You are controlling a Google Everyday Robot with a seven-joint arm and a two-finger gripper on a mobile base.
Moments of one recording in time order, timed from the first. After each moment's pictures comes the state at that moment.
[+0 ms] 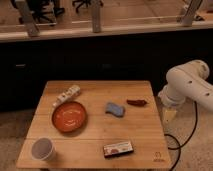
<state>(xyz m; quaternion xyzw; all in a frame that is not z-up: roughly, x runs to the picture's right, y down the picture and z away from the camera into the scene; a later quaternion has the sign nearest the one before) 0.284 0.105 0.684 -0.28 0.02 0.02 0.96</state>
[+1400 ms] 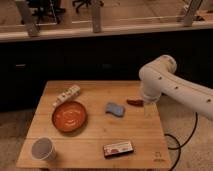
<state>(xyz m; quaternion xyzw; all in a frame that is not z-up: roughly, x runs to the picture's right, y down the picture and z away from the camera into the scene) 0.191 0.086 0.707 -0.28 0.02 -0.05 0.96</state>
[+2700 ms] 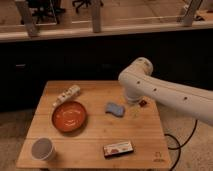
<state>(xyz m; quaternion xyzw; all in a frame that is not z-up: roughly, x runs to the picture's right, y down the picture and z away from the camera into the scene) 0.134 0.086 0.724 -0.26 0.01 -0.10 0.96</state>
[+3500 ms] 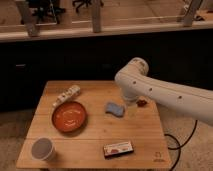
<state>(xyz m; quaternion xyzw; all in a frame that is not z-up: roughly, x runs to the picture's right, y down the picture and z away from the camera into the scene) 0.123 0.085 0.731 -0.26 0.01 -0.13 0.96</state>
